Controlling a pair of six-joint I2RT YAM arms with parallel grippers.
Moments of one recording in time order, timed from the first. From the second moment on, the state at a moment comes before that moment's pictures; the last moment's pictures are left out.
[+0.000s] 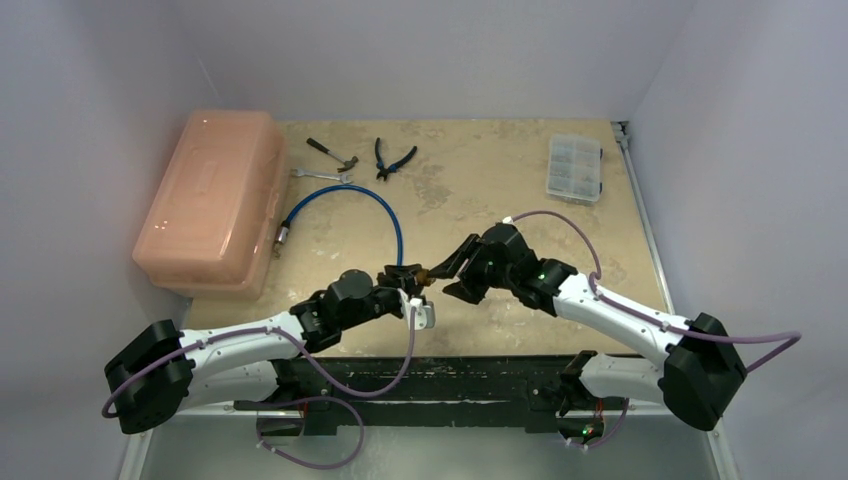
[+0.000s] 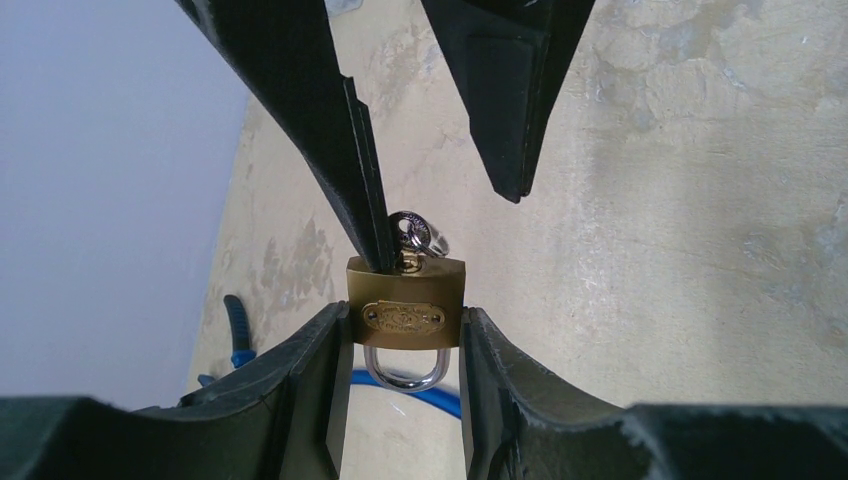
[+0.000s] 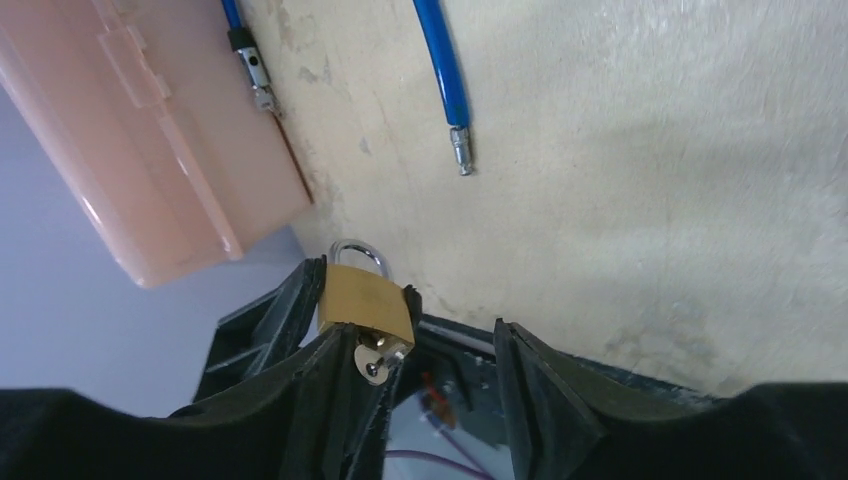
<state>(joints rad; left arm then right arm) -0.99 1.07 0.39 0.40 0.05 0.83 0.77 1.18 0.72 -0.24 -0.14 1.47</state>
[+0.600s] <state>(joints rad) -1.00 1.07 0.39 0.51 0.10 0.84 0.79 1.06 0.76 -0.28 -0.02 1.06</state>
